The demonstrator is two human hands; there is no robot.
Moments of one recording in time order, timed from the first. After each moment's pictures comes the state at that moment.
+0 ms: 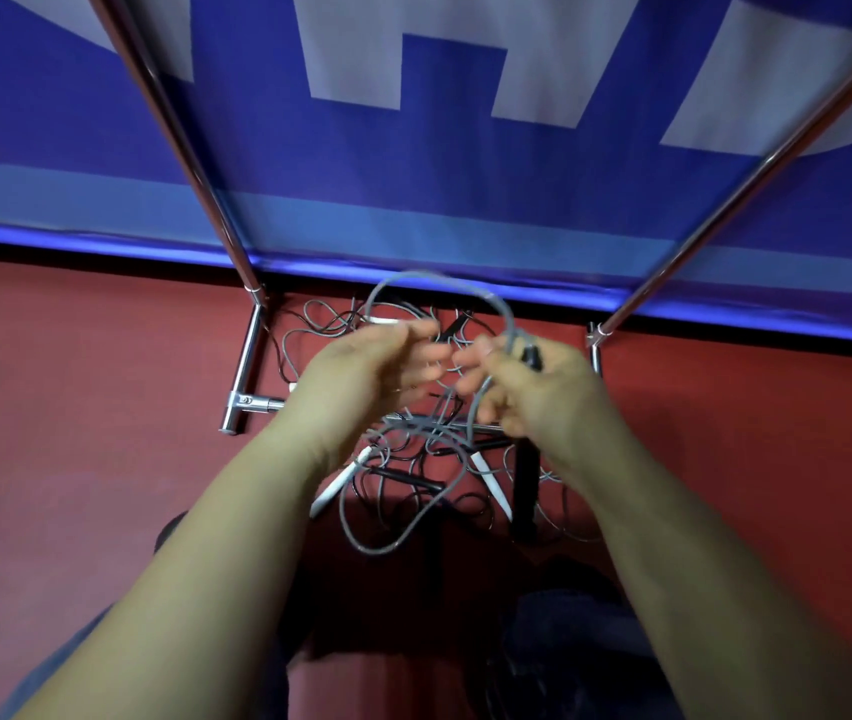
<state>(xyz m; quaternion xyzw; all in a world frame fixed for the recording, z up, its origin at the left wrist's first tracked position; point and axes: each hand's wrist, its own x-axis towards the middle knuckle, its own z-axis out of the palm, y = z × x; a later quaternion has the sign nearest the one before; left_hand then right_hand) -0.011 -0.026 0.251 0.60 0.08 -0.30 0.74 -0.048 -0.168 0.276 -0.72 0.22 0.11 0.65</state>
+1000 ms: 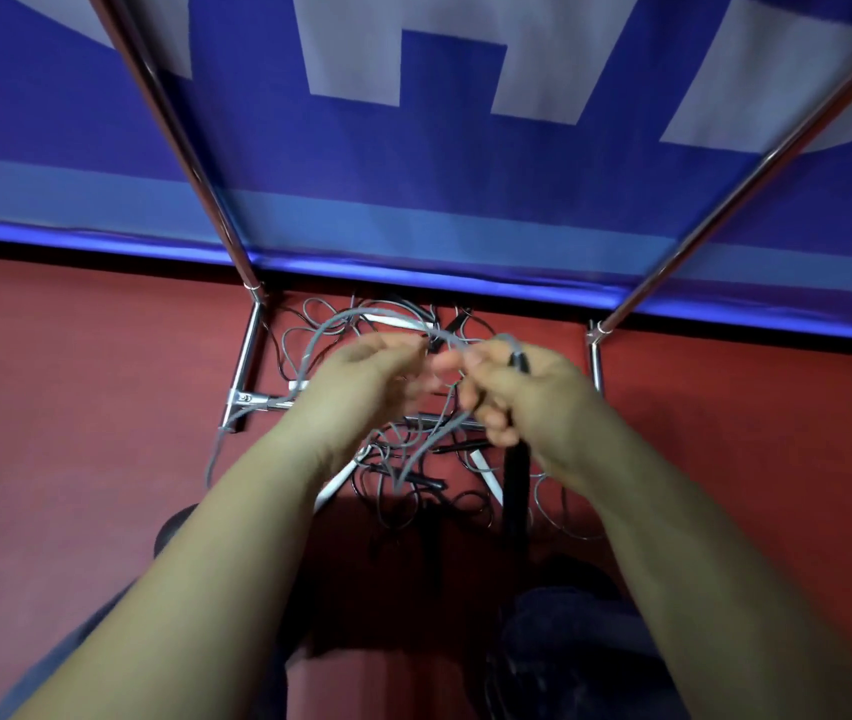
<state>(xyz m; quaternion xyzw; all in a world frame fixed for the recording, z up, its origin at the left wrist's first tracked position) -0.015 -0.028 0.248 0.60 0.11 -0.30 0.73 -0.049 -0.167 0.277 -0.67 0.18 0.19 0.70</state>
